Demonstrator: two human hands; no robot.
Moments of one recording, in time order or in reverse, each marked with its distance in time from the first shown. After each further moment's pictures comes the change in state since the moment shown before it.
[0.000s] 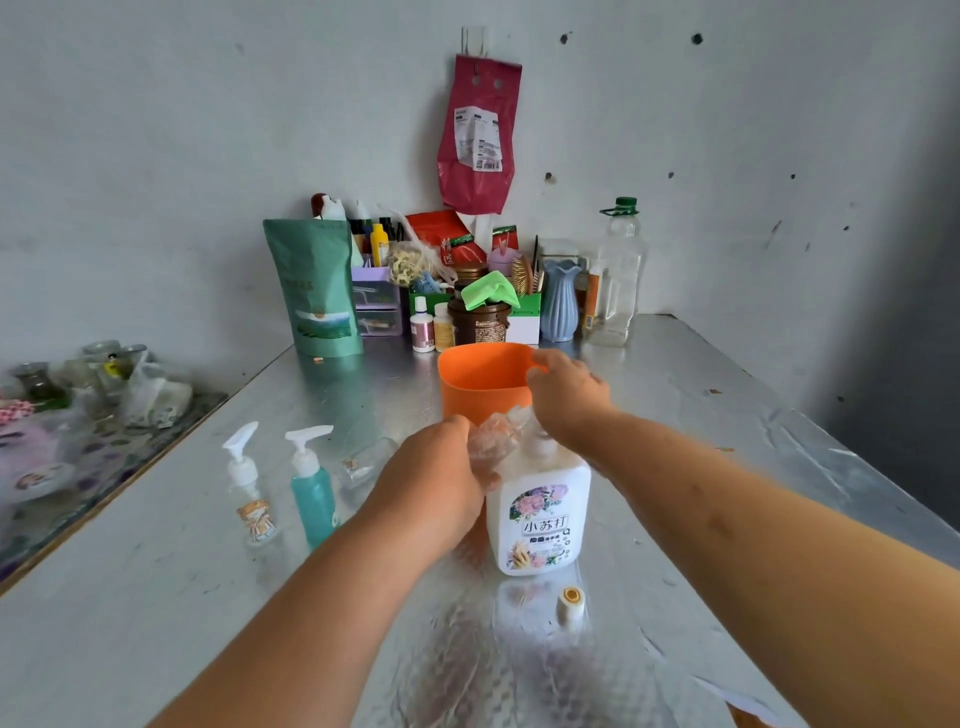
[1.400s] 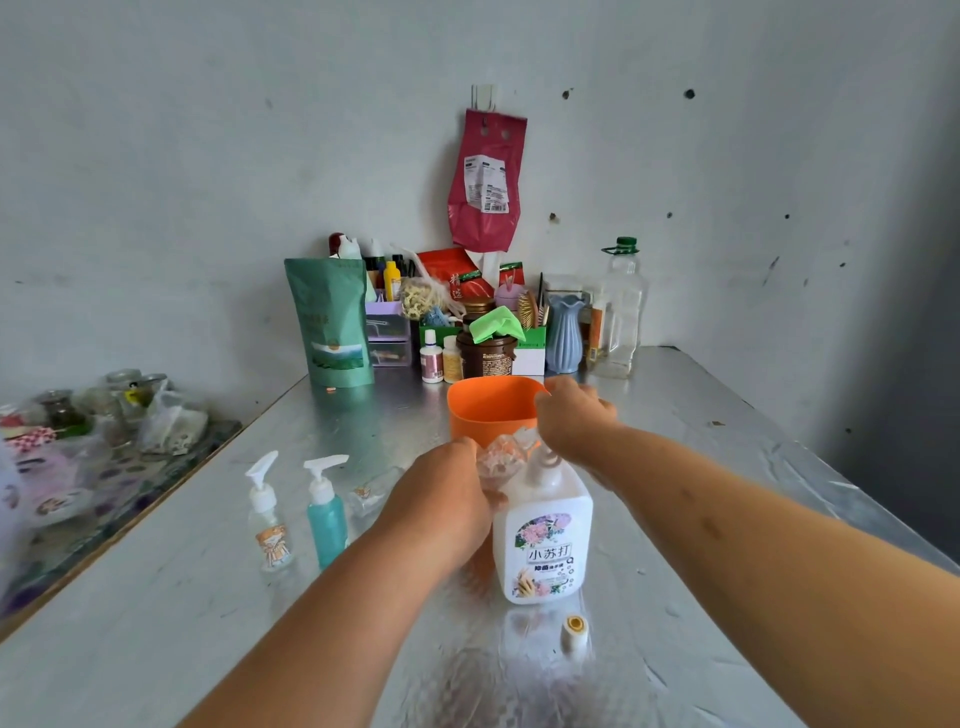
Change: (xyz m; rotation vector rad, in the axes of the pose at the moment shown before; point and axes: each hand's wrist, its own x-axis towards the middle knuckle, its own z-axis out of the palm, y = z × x) left_hand -0.008 0.012 -0.015 0.009 0.028 0.003; right_hand 0.001 -0.009 -0.014 -0.155 -0.002 0.042
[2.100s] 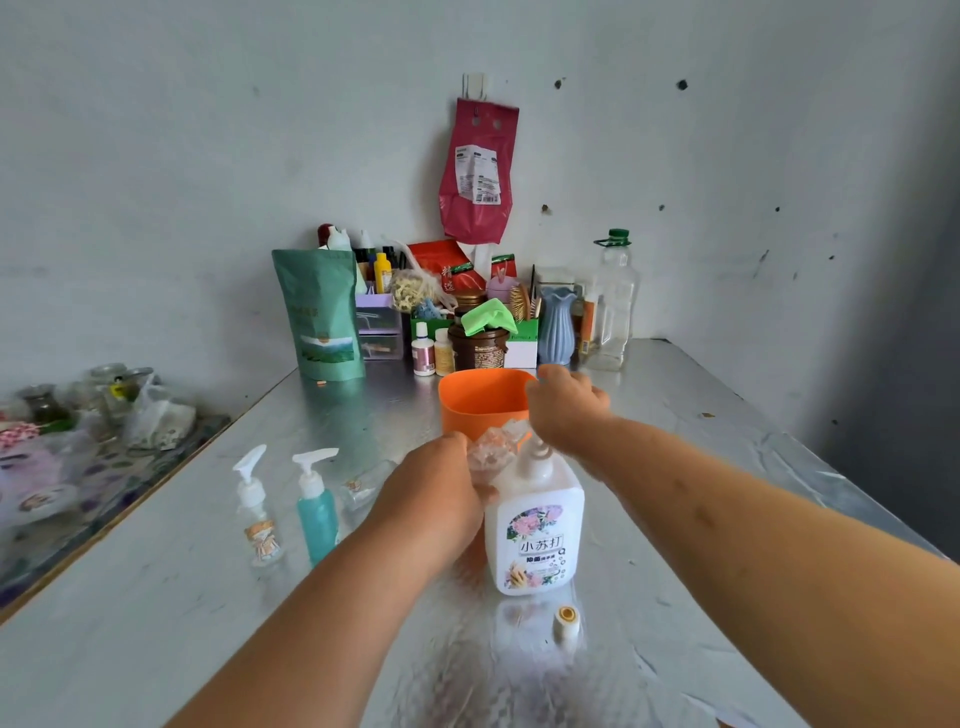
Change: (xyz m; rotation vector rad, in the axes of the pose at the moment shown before) left_hand 0.001 -0.002 0.003 -0.009 -0.003 -0.001; right_hand -0.006 -0.002 -0.006 -0.037 0.015 -0.045
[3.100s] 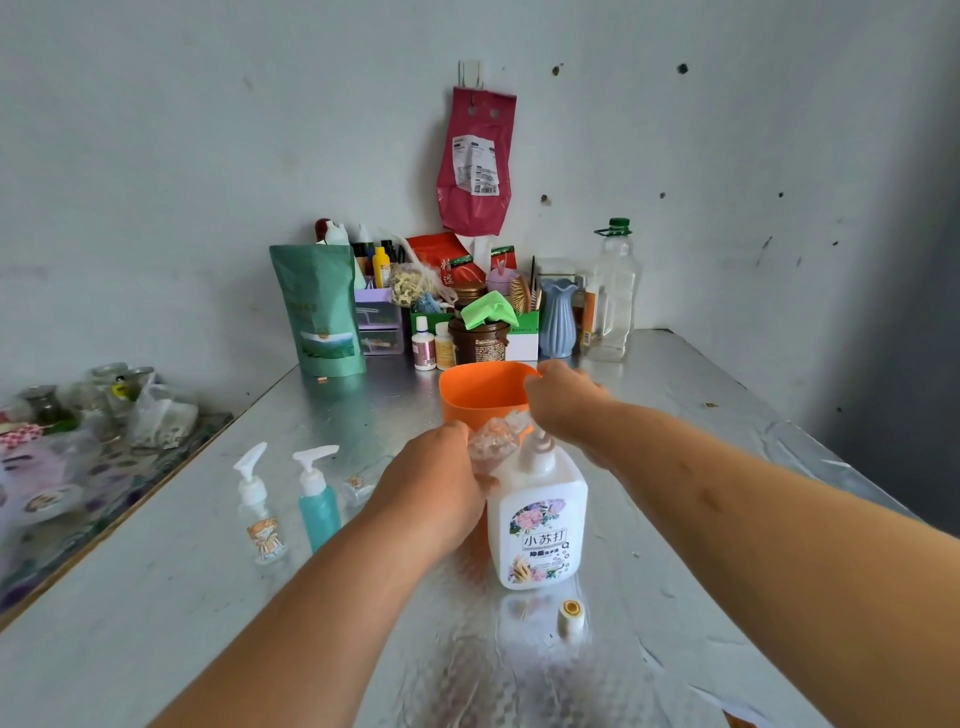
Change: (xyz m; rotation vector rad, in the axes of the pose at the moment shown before) left_hand 0.000 0.003 -0.007 0.016 -0.009 0.004; right_hand 0.011 0.001 0.002 0.056 -0.060 0.052
